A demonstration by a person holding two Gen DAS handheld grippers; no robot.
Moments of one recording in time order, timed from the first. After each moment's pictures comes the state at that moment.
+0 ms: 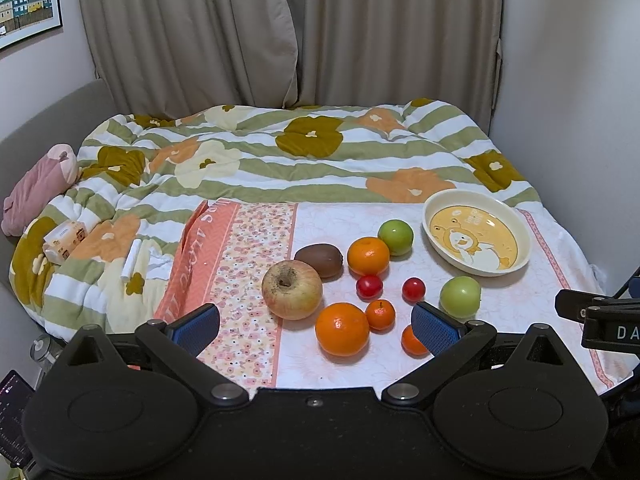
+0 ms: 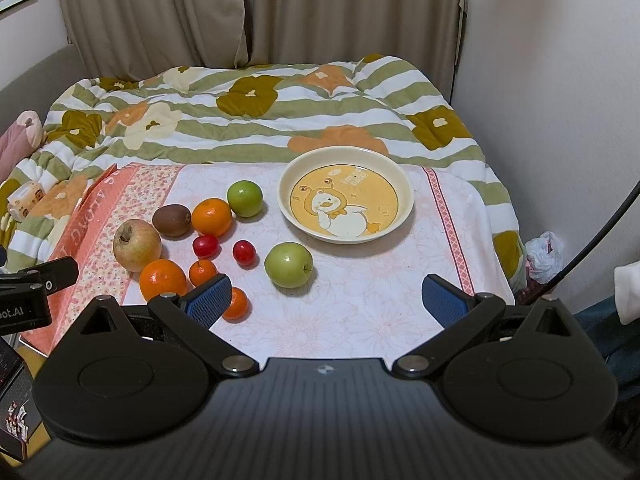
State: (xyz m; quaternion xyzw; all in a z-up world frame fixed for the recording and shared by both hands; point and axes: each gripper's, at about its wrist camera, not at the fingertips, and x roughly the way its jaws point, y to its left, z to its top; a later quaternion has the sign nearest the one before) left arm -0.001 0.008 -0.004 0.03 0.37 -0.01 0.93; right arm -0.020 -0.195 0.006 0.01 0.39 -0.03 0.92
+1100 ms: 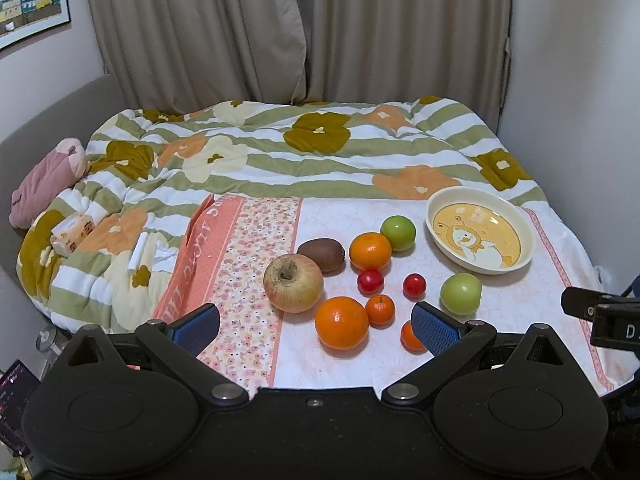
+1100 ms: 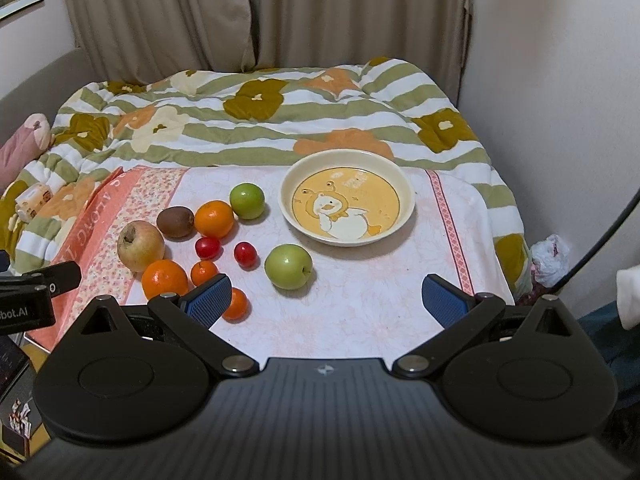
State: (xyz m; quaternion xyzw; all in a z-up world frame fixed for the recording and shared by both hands) left arm -0.007 0.008 -0.001 0.03 0.38 0.01 0.93; right arm -0.019 -0.196 0.013 0.01 0.38 -0.02 0.92
